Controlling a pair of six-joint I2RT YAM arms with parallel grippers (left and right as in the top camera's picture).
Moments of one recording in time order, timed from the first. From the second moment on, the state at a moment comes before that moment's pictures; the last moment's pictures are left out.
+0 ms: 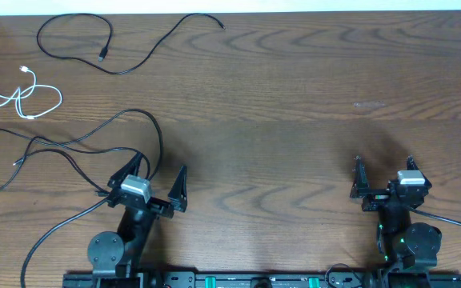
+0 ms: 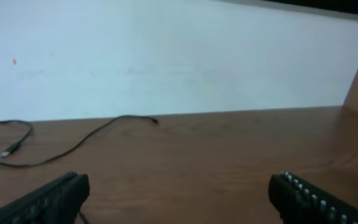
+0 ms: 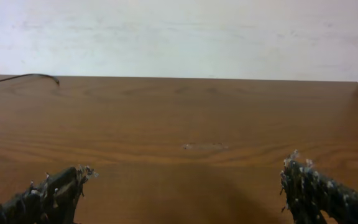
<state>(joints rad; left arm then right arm) -0.01 0.01 0.11 -0.05 0.33 -0.12 -0.01 0.01 0.01 -0.07 -0.03 -0.01</state>
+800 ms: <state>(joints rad) -0.02 0.01 0.01 -0.07 0.26 -0.15 -0.01 0.01 0.01 -0.07 -0.03 -0.01</state>
